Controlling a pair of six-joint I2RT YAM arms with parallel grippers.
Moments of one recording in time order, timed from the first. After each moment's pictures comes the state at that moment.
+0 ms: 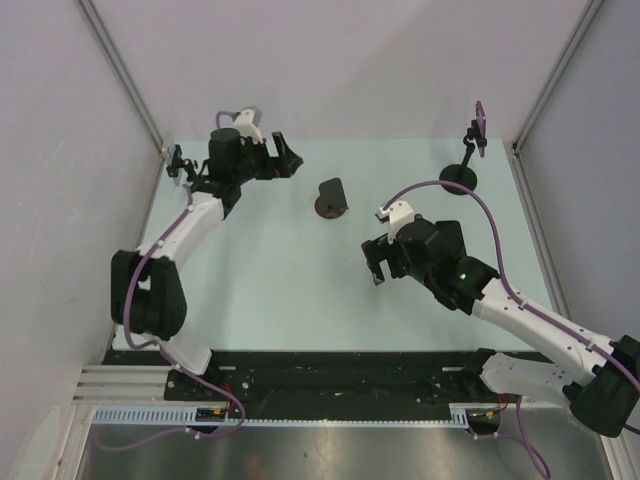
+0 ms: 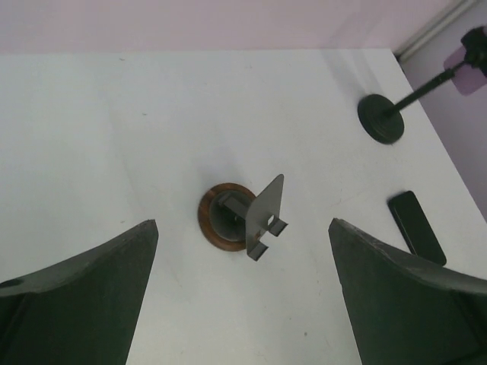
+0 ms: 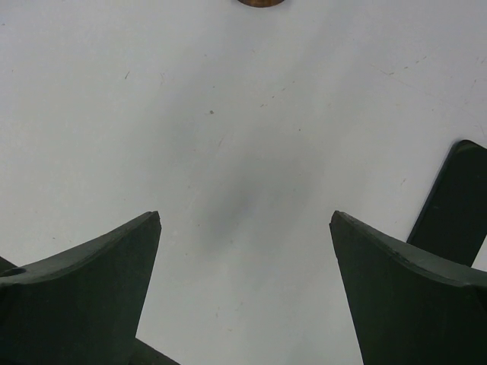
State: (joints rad) left arm -0.24 1.69 1.33 0.03 0.34 -0.34; right arm 0.80 1.06 0.90 -0.42 0.25 0.12
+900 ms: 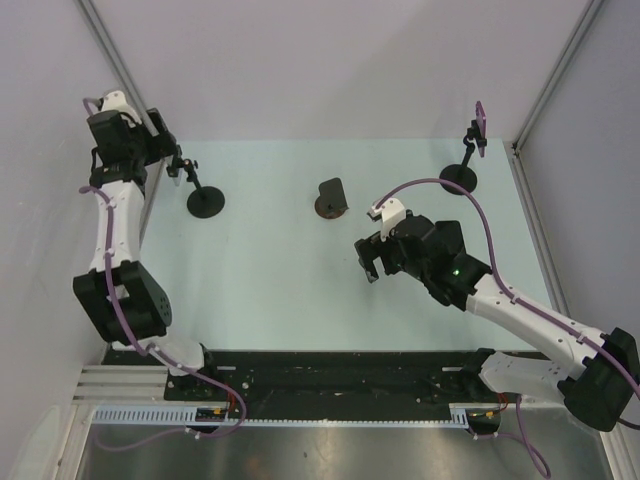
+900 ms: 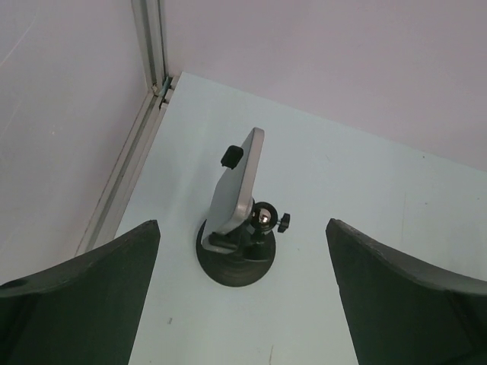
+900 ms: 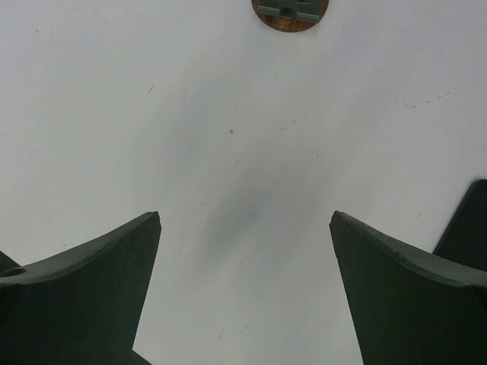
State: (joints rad) left arm 0.29 1.59 1.54 -0.30 0.12 -0.16; right arm 0.78 1.10 0.90 -0.33 0.17 0.07
